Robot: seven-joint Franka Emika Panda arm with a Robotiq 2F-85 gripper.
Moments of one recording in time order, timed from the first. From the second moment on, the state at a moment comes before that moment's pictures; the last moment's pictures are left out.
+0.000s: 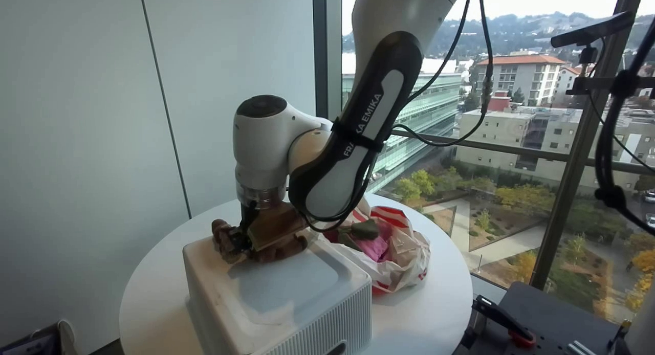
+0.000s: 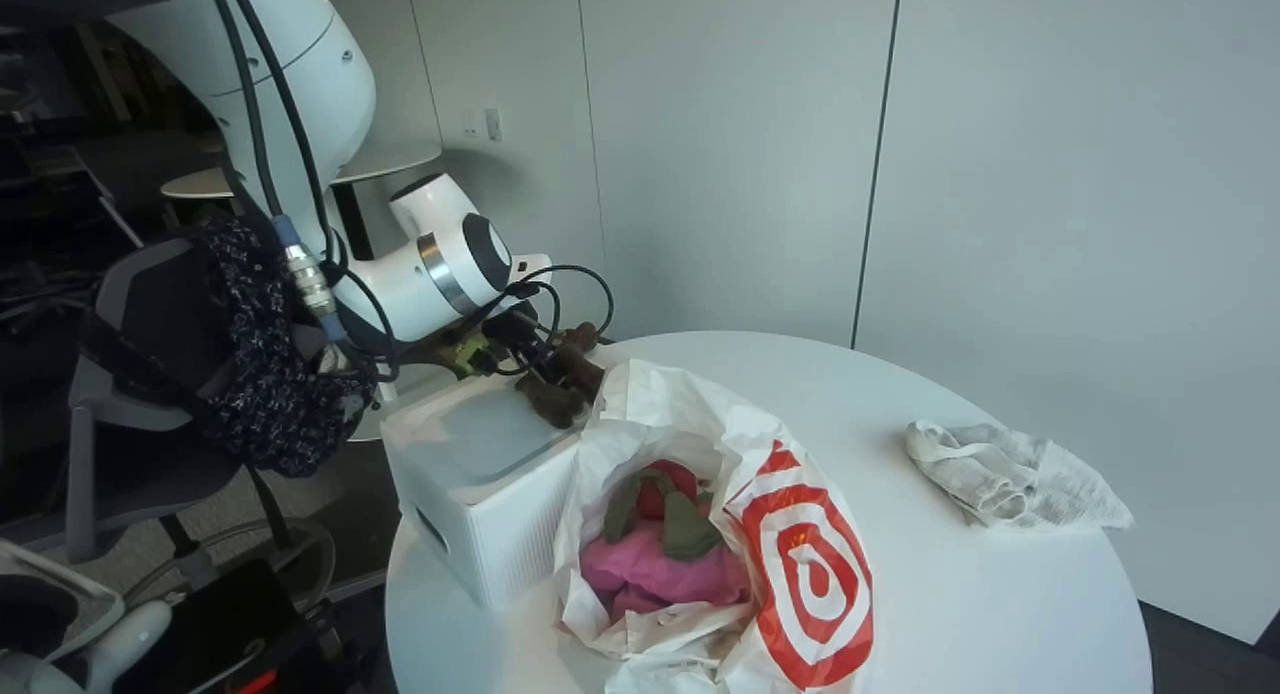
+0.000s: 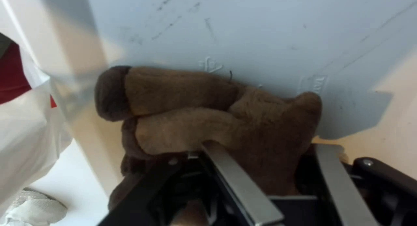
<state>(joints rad) 0.14 0.39 0.18 -2.18 -0.86 2.82 1.07</state>
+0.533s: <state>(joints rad) 0.08 0.11 0.18 -2.21 -0.80 2.80 1.05</state>
